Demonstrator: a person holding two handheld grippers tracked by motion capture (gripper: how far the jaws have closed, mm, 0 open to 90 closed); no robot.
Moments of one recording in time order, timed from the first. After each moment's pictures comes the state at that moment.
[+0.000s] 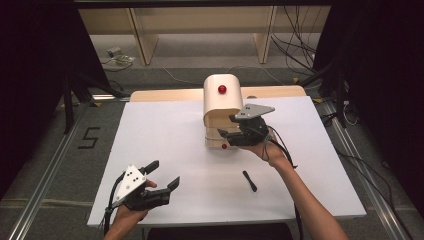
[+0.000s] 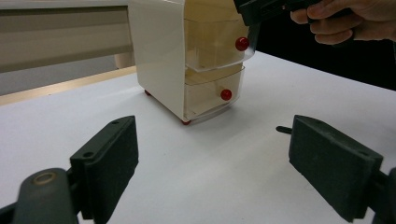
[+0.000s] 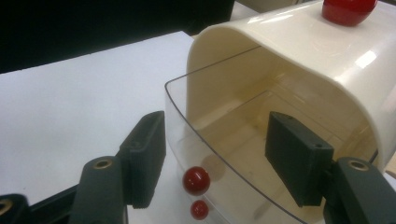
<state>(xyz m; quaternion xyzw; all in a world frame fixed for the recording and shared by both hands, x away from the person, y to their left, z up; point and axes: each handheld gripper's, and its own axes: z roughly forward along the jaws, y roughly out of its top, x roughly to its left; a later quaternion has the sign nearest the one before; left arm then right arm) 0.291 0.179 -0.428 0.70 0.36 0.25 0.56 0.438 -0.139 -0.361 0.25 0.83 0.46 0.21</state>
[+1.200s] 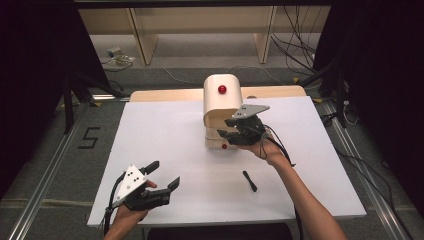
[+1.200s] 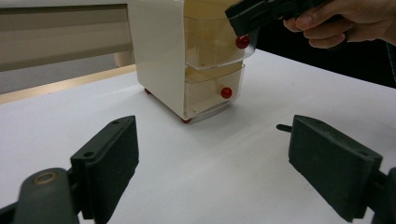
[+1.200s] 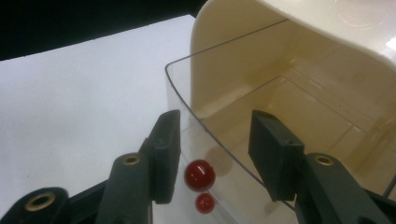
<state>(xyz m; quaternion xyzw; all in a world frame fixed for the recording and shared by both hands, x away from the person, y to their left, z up) 0.291 0.179 -0.429 0.70 0.36 0.25 0.56 0.447 -0.135 -0.370 0.25 0.84 0.44 0.19</state>
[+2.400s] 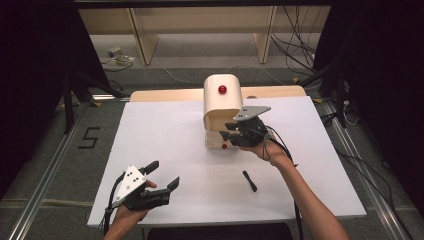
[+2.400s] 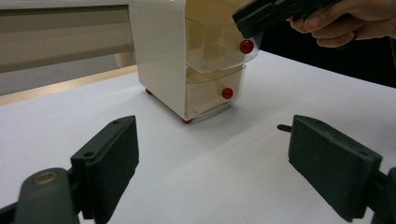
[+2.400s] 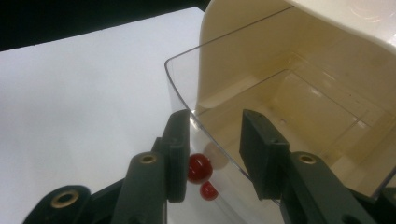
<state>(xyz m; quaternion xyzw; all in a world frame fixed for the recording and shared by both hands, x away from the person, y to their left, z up) 0.291 0.180 -0.429 0.71 0.36 0.25 0.55 0.442 -0.139 -0.368 0.24 0.85 0.43 0.18</state>
